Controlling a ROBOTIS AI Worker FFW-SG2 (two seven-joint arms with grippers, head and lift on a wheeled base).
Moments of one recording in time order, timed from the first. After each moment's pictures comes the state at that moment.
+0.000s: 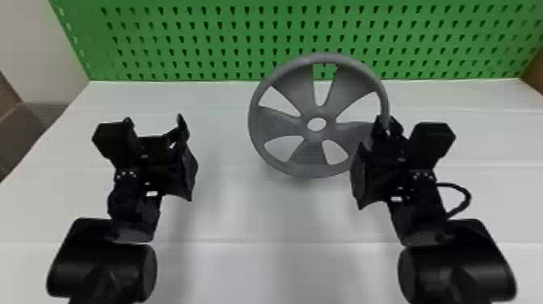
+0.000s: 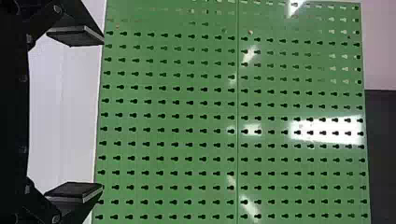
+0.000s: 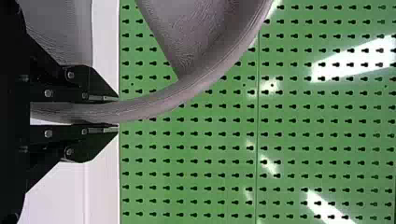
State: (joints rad) left arm 0.00 0.11 -0.04 -1.61 0.11 -0.11 0.14; right arm -0.03 -0.01 0.07 -1.62 -0.02 -0.01 -0.10
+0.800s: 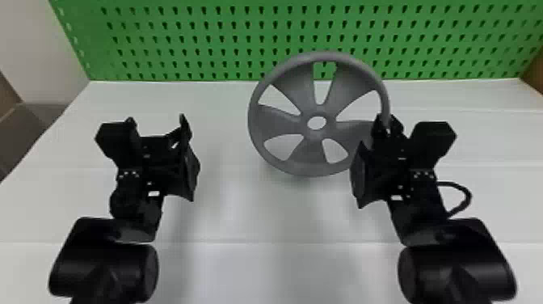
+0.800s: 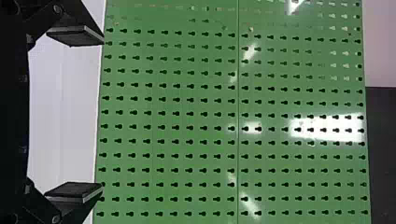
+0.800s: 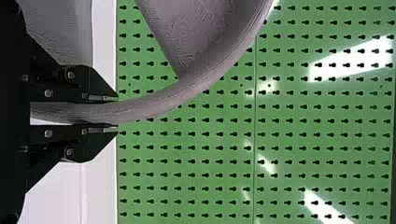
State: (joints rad) left arm 0.00 0.11 -0.05 -1.61 0.10 -0.11 0.14; right arm -0.03 -0.01 0.07 -1.62 -0.02 -0.01 -0.10
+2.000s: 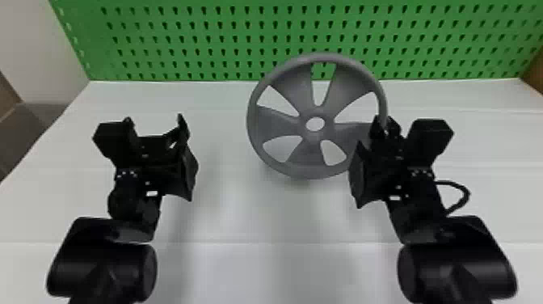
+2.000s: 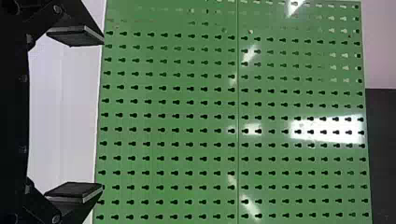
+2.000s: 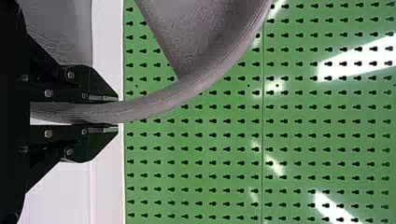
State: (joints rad) left arm 0.00 0.11 -0.04 -1.61 0.10 -0.11 0.14; right arm -0.03 -0.01 0.08 -1.64 -0.03 0.05 -0.10
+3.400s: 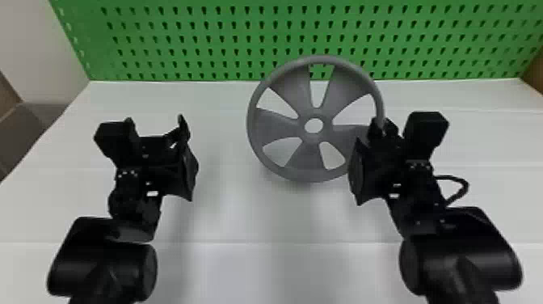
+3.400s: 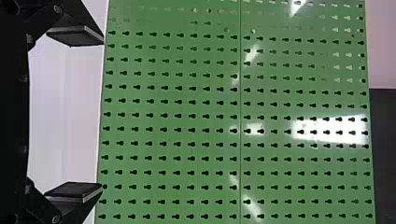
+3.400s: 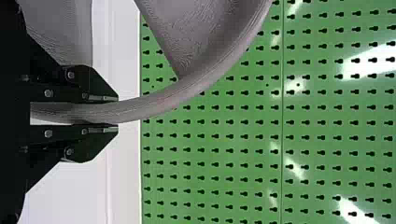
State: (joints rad) left arm 0.00 0.11 -0.04 -1.61 0.10 -0.10 0.14; right arm -0.05 -0.01 0.08 -1.68 -0.04 0.19 -0.10
